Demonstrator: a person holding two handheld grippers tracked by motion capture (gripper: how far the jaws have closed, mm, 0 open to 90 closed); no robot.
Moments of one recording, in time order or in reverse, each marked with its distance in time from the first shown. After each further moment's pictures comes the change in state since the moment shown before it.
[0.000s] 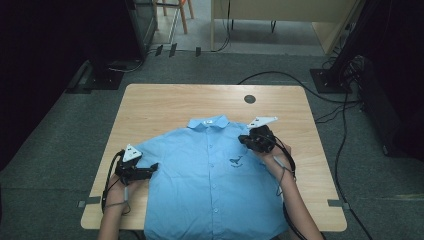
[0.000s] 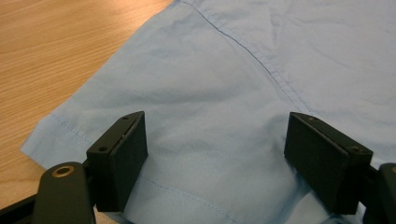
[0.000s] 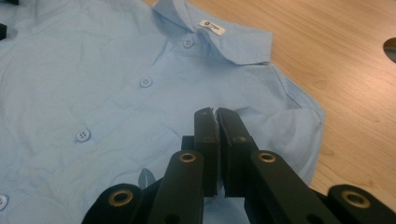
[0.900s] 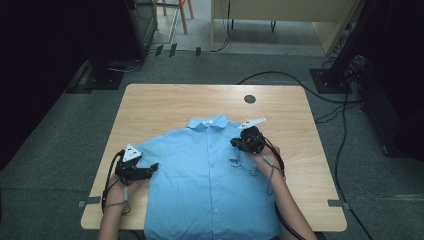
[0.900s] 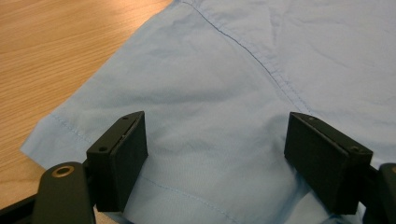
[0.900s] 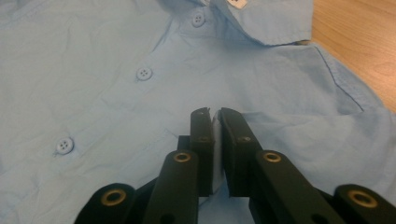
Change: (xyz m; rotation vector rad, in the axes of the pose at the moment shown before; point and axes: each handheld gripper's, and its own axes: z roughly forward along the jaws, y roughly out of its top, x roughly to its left) left arm 0.000 0.000 0.000 0.000 -0.001 0.001; right arm -0.002 -0.009 0.040 0.032 0.040 0.045
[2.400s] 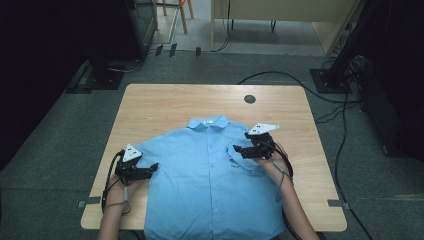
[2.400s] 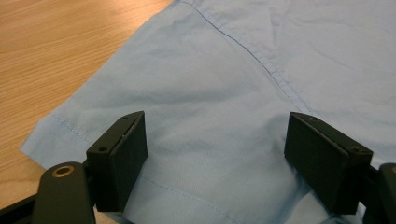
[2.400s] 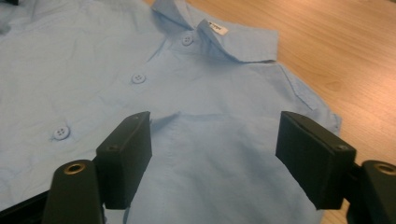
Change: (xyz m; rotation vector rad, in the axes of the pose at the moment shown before) left arm 0.000 0.000 0.000 0.000 0.001 -0.001; right arm -0.007 -0.024 -0.024 -0.156 -0.034 -0.070
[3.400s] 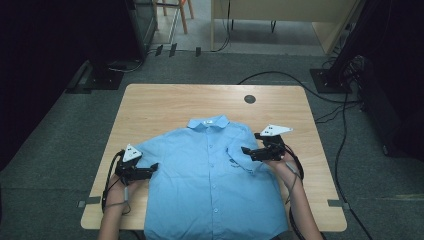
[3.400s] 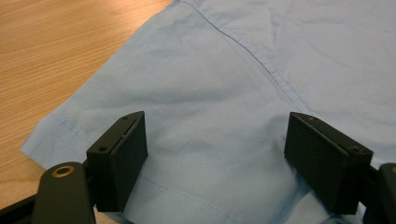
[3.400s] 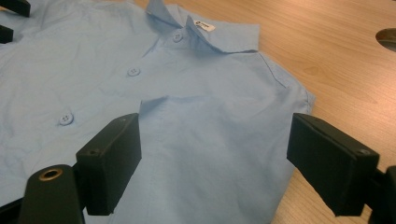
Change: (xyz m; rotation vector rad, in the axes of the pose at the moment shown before) left arm 0.000 0.000 0.000 0.000 0.000 0.000; right arm -0.017 -0.017 -0.022 -0.028 0.031 0.053
